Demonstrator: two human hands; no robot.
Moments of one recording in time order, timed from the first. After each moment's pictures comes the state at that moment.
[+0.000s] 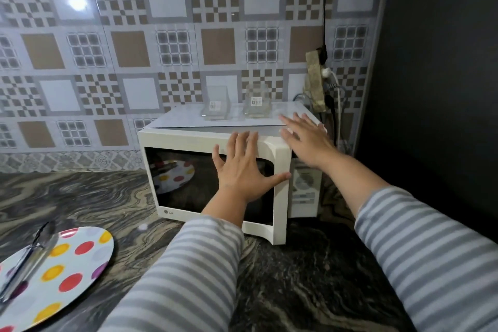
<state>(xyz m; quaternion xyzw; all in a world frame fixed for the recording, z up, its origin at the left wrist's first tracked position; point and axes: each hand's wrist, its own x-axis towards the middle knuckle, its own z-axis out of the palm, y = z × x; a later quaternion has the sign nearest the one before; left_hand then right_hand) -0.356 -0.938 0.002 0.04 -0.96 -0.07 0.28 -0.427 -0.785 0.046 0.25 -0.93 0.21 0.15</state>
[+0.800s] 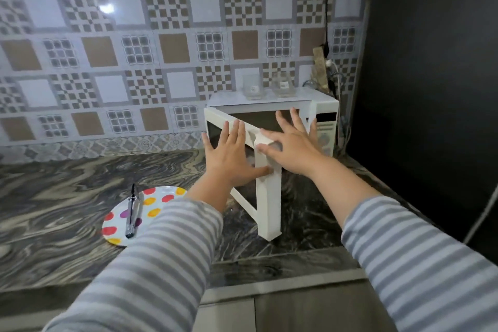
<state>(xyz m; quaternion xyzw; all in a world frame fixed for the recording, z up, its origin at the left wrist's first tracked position) -0.135 -1.079 0.016 -0.01 -0.98 0.01 0.19 -0.149 -0.914 0.039 0.21 -0.96 0.12 0.17</state>
